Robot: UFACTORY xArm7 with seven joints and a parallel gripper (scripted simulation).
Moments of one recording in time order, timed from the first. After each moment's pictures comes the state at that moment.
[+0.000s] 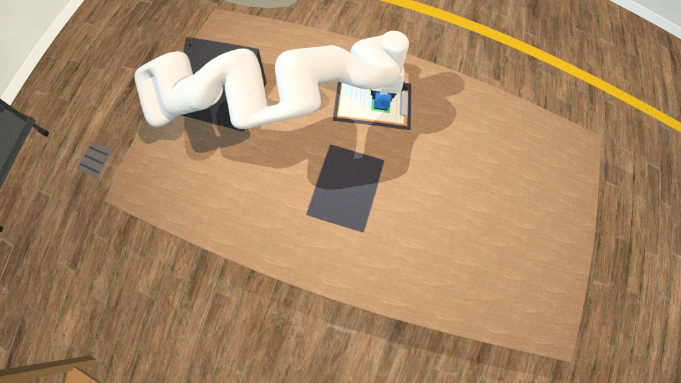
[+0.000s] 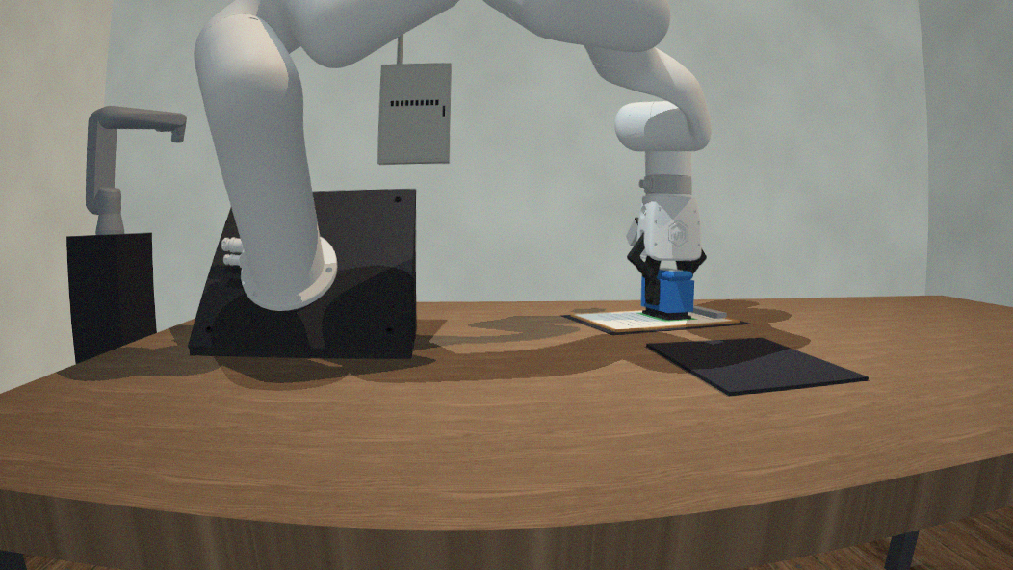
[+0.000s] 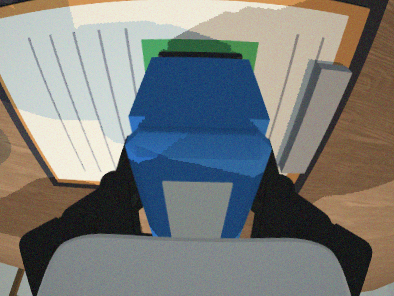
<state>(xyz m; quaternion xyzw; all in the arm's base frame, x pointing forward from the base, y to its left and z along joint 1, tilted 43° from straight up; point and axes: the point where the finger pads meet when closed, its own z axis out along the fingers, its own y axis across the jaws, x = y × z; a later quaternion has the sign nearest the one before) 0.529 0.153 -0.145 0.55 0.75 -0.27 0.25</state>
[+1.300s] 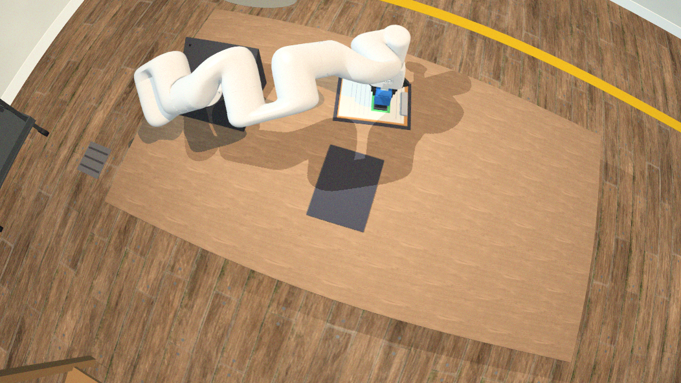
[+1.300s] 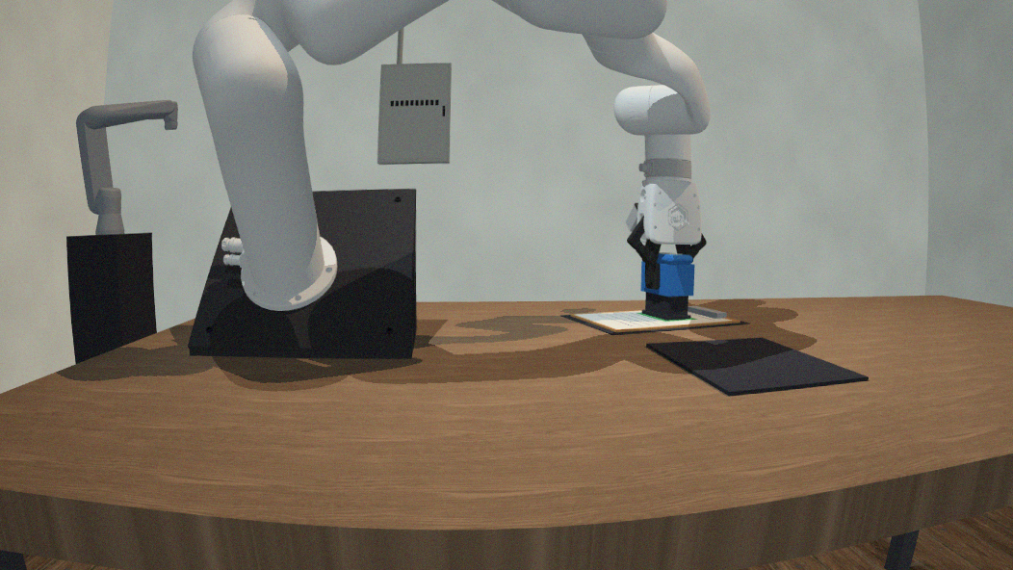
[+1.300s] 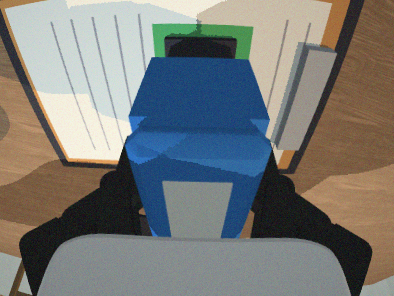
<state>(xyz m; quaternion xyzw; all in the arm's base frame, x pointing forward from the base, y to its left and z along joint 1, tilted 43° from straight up) 0.526 0.169 -0.126 0.55 0.75 -0.27 0.25</state>
